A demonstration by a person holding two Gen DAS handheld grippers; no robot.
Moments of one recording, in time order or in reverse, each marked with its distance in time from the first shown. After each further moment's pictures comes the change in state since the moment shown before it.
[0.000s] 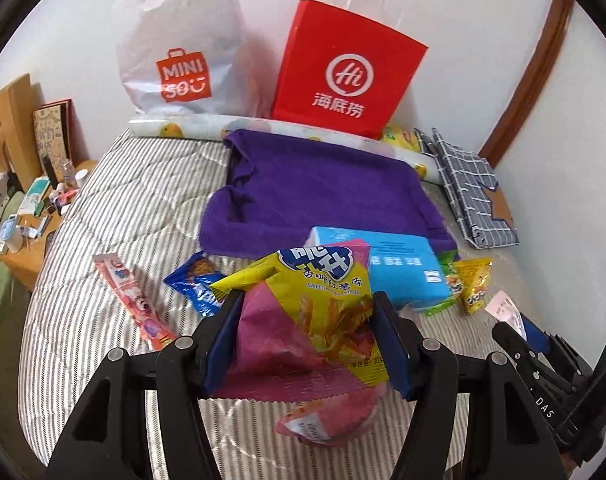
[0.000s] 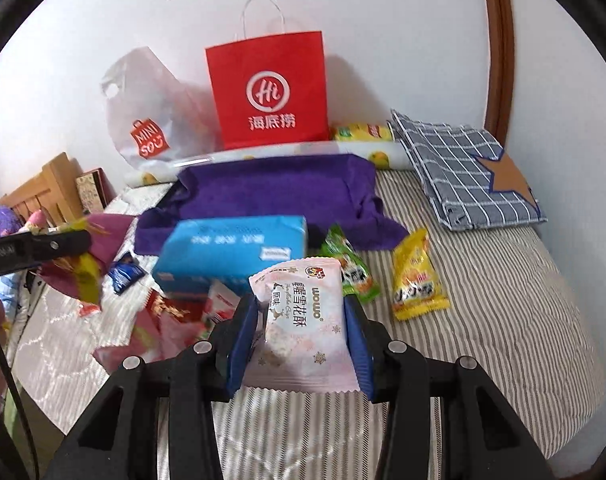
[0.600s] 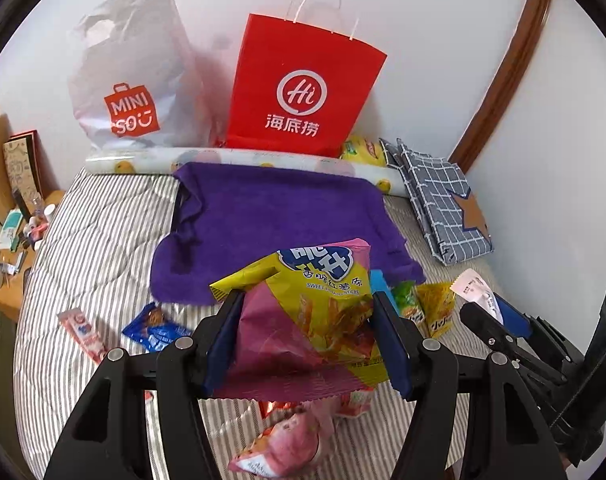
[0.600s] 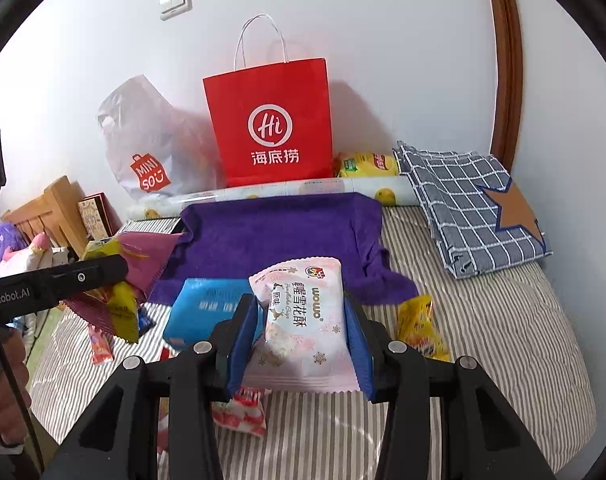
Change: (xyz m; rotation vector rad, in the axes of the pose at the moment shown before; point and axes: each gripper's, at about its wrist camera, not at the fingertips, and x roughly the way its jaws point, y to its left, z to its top) left arm 0.010 -0.040 0.045 0.050 -0.008 -0.074; right arm 0.006 -0.002 0.056 0.015 -0.031 0.007
